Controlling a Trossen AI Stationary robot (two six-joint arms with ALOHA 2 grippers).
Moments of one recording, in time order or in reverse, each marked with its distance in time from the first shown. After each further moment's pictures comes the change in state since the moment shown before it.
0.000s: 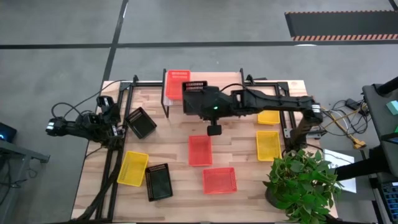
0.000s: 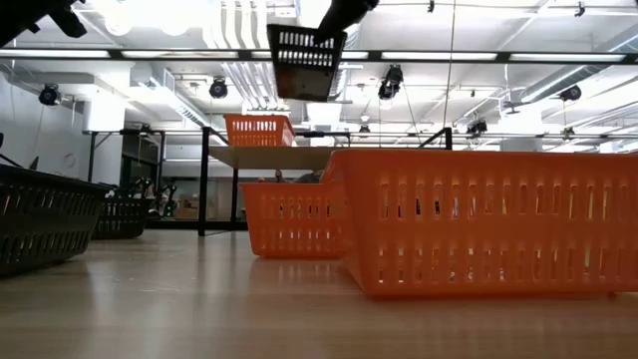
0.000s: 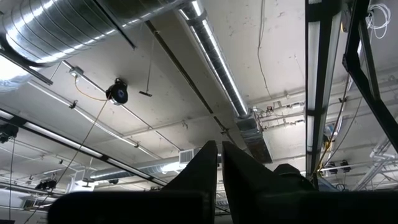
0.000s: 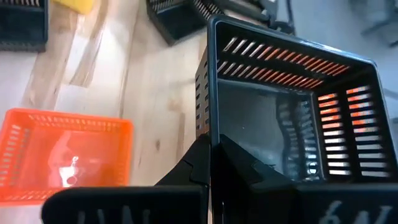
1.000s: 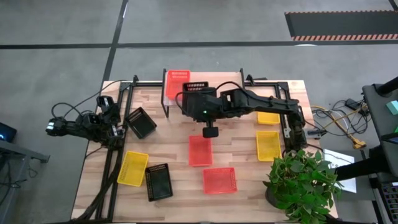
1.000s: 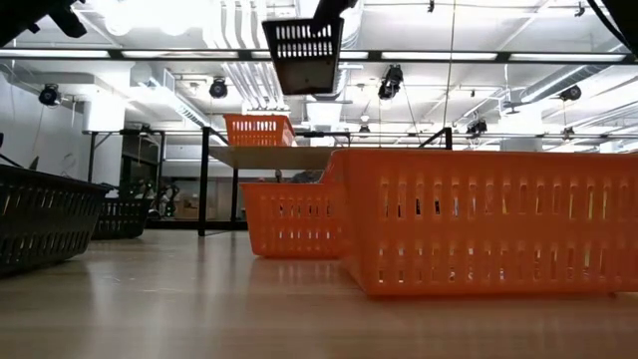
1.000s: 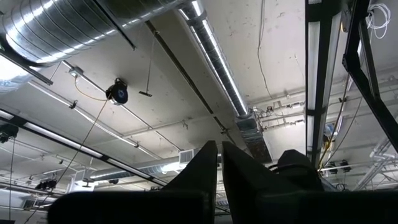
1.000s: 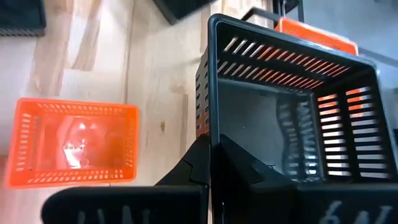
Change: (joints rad) left arm 0.000 0.000 0.000 0.000 0.000 0.000; right arm 0.061 0.234 0.445 -0.382 0.066 0.091
